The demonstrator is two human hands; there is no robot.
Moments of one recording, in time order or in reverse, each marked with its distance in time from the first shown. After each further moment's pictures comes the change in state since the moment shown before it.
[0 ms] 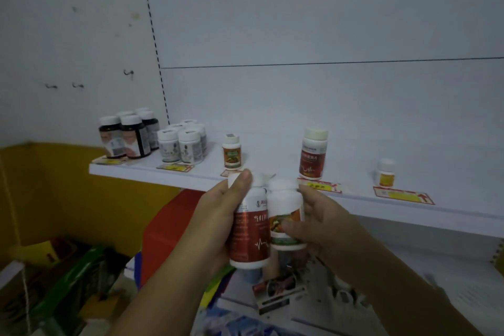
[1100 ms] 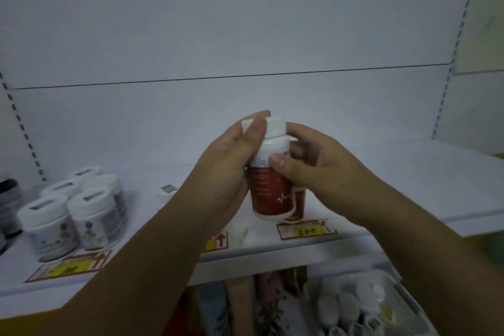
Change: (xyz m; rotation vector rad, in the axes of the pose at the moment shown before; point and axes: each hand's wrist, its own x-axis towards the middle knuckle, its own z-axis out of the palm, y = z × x) left_hand 0.174 0.052 0.021 0.042 -0.550 0.162; right_hand 0.110 -0.079 -0.010 -0.635 0.427 -0.262
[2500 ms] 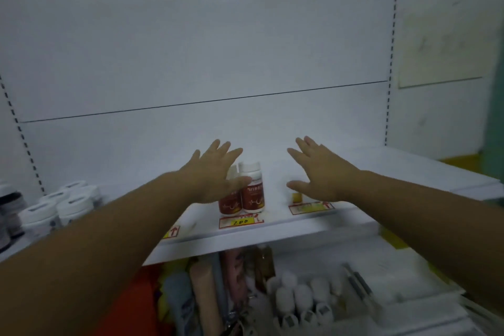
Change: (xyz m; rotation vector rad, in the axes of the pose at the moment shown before) left_hand 0.033 -0.013 0.057 1.724 -0.235 -0.092; right_hand -0.040 0.059 -0.146 -1.276 -0.122 0.090
